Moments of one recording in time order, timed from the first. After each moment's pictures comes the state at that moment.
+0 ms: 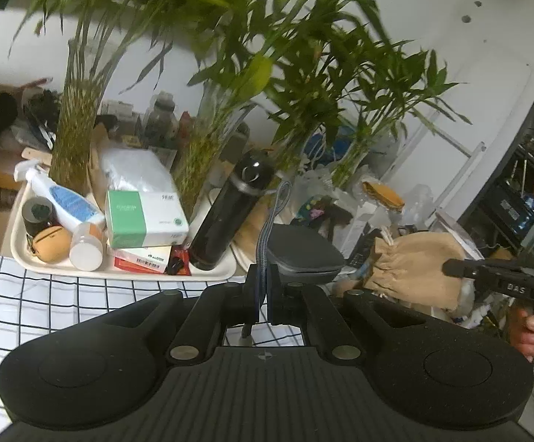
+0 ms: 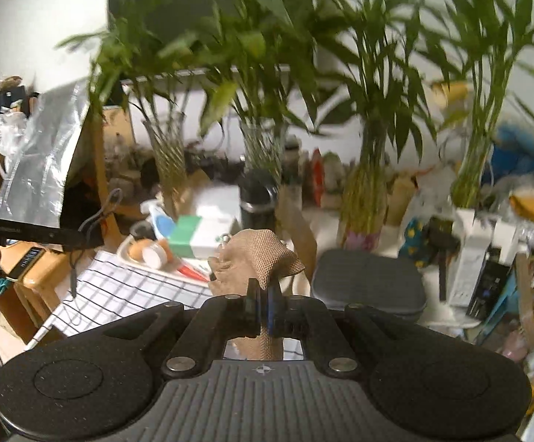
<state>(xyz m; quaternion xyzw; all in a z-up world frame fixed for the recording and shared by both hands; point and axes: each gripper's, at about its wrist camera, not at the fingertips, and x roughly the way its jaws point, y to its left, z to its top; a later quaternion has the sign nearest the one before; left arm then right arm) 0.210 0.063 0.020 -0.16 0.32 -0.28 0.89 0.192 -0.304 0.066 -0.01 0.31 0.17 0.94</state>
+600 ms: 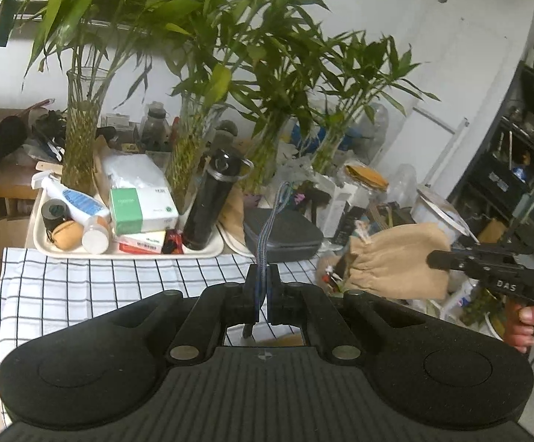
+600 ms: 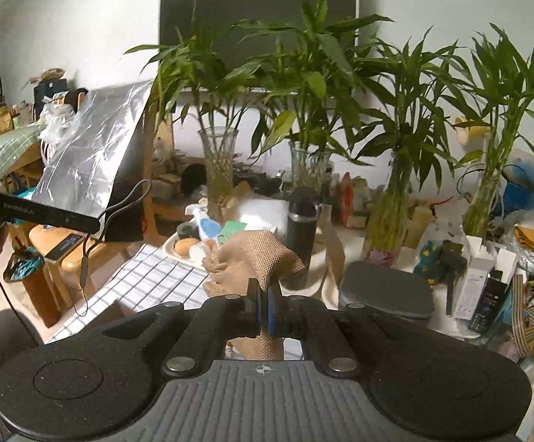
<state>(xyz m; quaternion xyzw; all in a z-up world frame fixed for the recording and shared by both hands) 0.119 0.052 0.058 -0.12 0.31 -0.28 0.90 0.102 -0.283 0.098 -0.04 0.28 0.21 0.94</state>
